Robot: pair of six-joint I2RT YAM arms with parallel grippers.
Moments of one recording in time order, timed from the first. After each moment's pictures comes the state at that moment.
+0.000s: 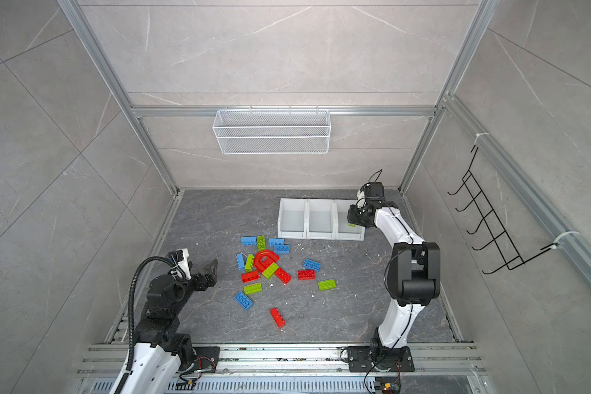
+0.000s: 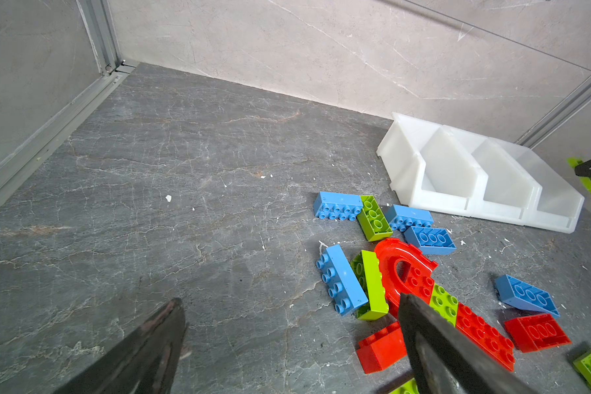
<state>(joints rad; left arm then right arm) -0.09 0.40 0.24 -0.17 0.11 -0.22 0.00 1.85 1.46 -0.59 -0.20 0.18</state>
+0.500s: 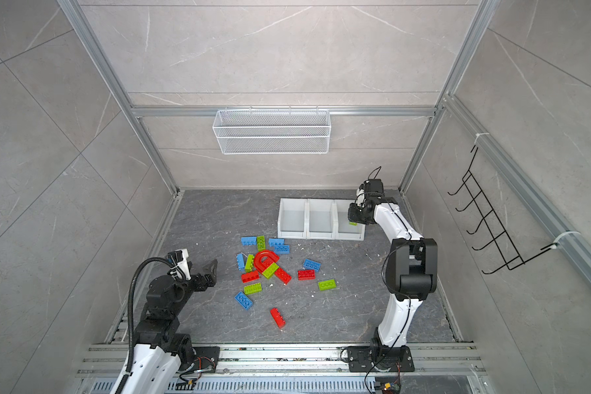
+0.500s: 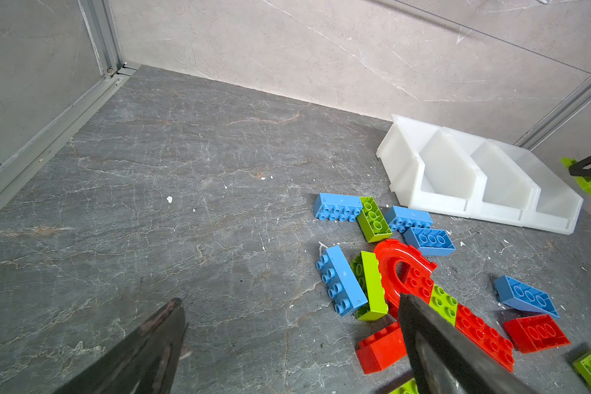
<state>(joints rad) -0.09 0.39 0.24 -0.17 0.11 -0.22 0.00 1.89 1.54 -0.65 -0.19 0.13</state>
